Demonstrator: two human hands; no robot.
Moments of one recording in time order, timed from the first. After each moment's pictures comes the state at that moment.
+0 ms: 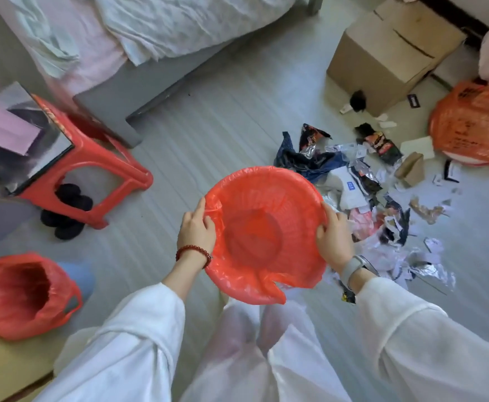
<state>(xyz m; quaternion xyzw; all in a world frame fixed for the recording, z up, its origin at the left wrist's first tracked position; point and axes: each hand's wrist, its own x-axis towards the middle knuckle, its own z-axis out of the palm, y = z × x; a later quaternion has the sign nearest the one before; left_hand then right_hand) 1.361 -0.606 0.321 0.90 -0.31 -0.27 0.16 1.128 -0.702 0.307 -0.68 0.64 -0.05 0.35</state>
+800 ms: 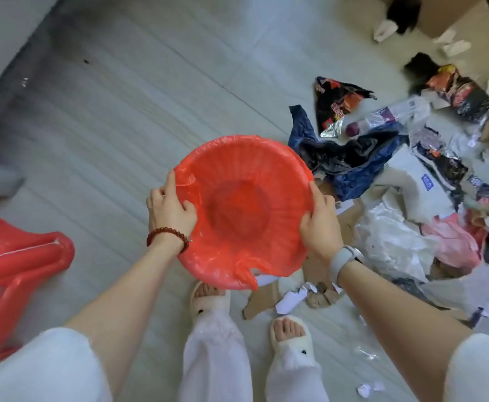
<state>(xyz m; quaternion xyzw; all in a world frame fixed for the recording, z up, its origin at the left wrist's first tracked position) 1.563 -0.915 -0.088 0.86 -0.41 -0.29 0.09 1.324 -0.940 -0.080 -0.57 0.72 -0.03 0.40</state>
